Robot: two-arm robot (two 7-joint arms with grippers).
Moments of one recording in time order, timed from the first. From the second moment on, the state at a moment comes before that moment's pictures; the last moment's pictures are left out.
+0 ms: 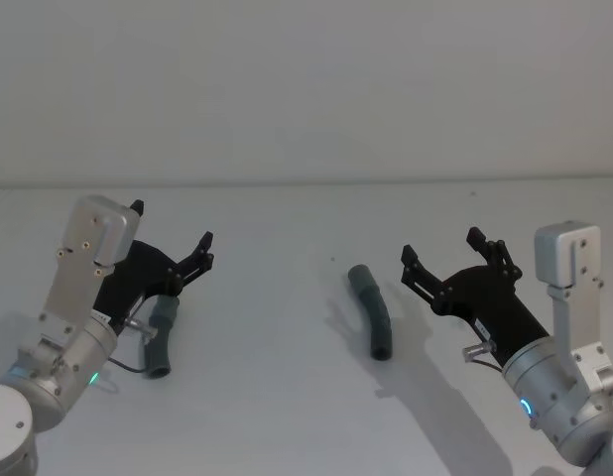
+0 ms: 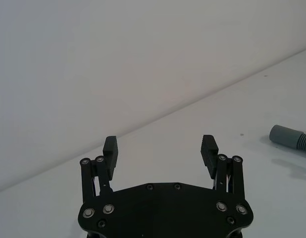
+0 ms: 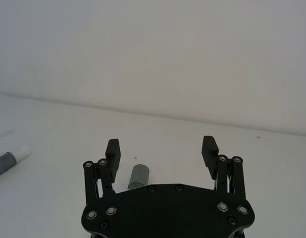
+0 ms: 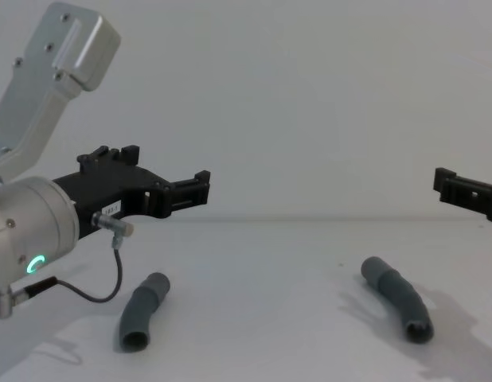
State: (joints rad) left arm -0.24 0.38 0.45 -1.63 -0.20 0.01 -0.01; right arm -0.01 0.34 -0.23 -1.77 0.29 0.03 0.07
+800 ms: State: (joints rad) left arm -0.18 0.40 0.42 -1.67 -0.23 0.06 -0.02; right arm -0.01 0.34 -0.23 -1.77 0.29 0.03 0.07
